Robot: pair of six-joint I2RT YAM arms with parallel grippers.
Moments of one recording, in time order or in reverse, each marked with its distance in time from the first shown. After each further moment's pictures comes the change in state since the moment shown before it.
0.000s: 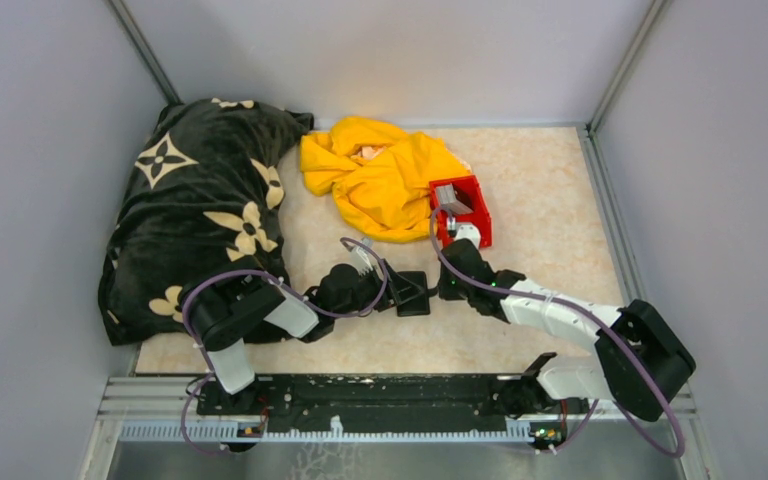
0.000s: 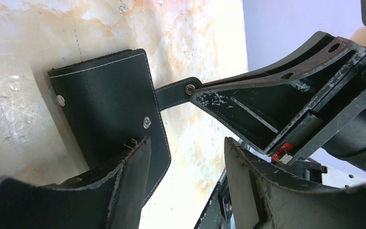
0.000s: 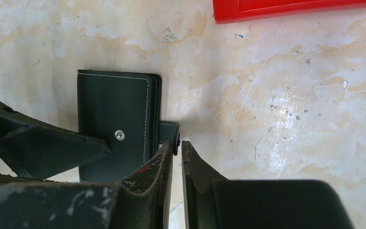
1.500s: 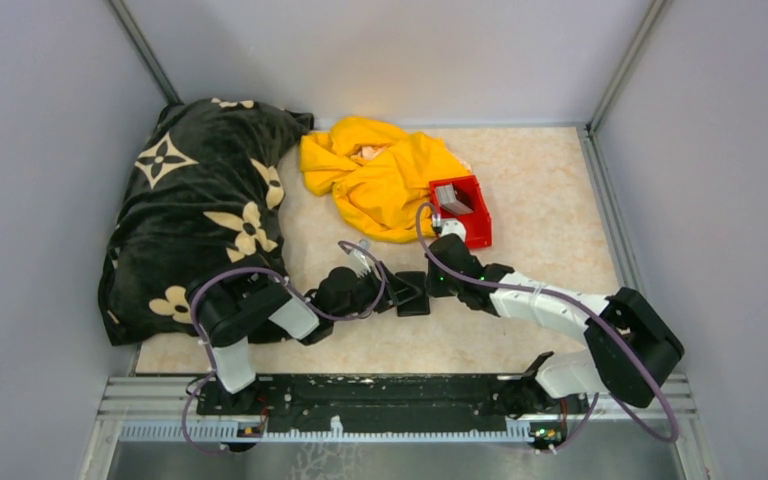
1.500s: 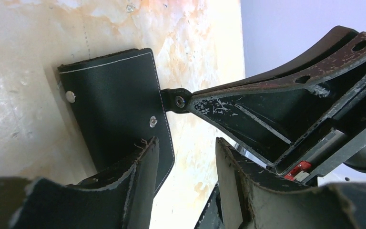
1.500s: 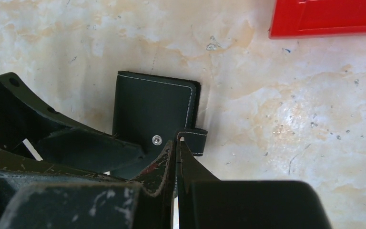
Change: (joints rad) left arm 0.000 0.034 -0.009 0.053 -0.010 -0.030; right arm 0.038 0.071 0.074 0.008 -0.041 -0.007
